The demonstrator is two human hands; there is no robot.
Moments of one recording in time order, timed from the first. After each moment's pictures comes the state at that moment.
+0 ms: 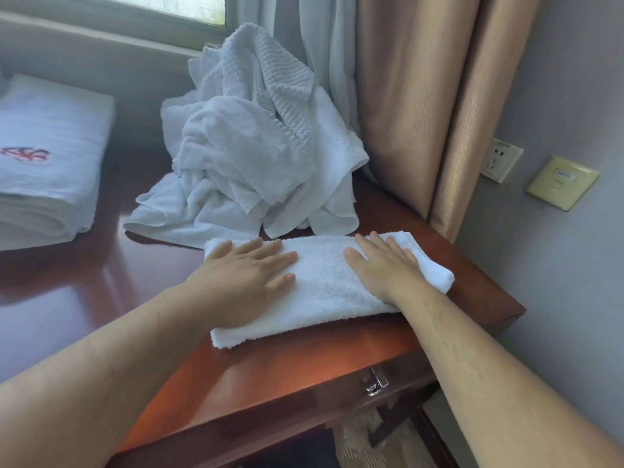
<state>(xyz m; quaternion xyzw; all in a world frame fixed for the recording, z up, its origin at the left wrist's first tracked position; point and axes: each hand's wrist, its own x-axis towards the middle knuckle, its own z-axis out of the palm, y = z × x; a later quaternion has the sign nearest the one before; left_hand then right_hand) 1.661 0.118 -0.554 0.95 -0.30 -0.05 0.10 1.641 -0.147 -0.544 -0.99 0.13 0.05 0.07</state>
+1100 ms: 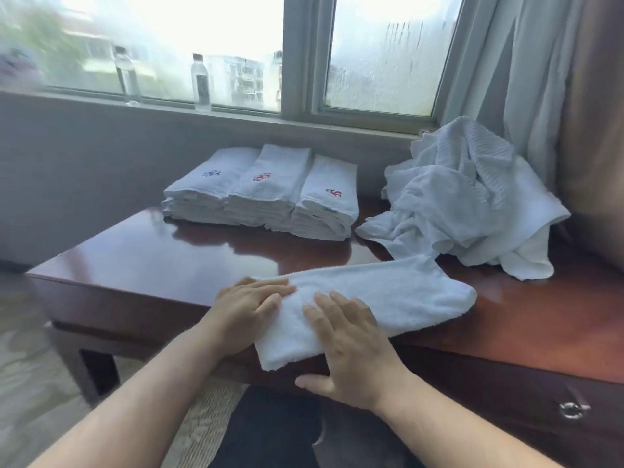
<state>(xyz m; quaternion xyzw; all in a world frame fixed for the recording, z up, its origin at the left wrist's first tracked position) 1.457 0.409 -0.567 0.96 -0.03 0.07 0.26 1.470 0.177 -0.581 -0.90 -0.41 -0.16 0.00</state>
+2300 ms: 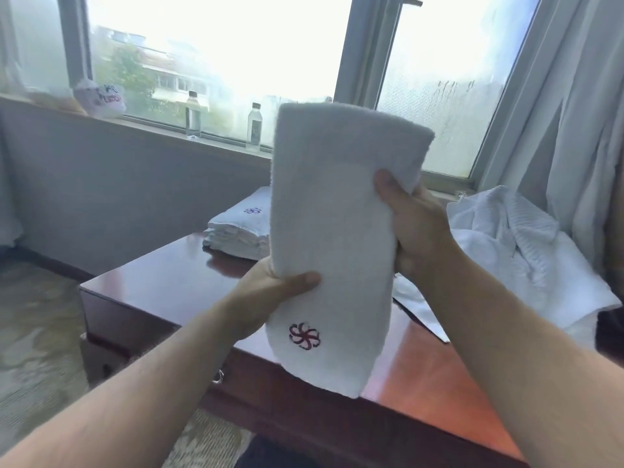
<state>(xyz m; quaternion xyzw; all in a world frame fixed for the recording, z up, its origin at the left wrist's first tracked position) 1.466 0.424 -0.484 0.61 -0.11 0.09 0.78 1.548 0.244 -0.365 -0.53 -0.28 0.03 0.80</state>
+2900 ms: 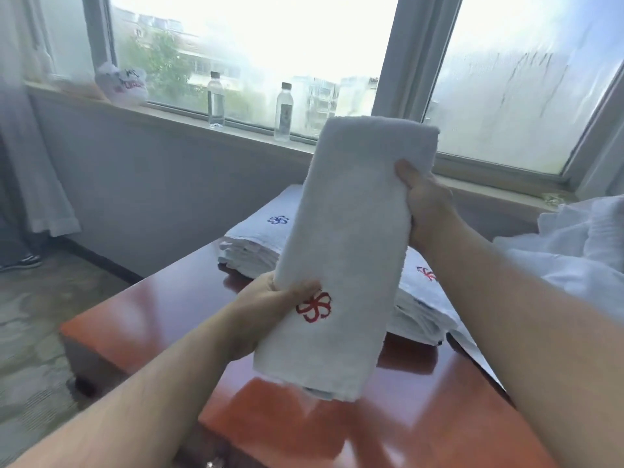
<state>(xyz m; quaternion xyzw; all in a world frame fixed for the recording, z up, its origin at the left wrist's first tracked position) 1.553 0.512 -0.490 0.64 0.04 0.06 0.77 1.748 0.365 -0.369 -0.52 -0.19 0.09 0.83</state>
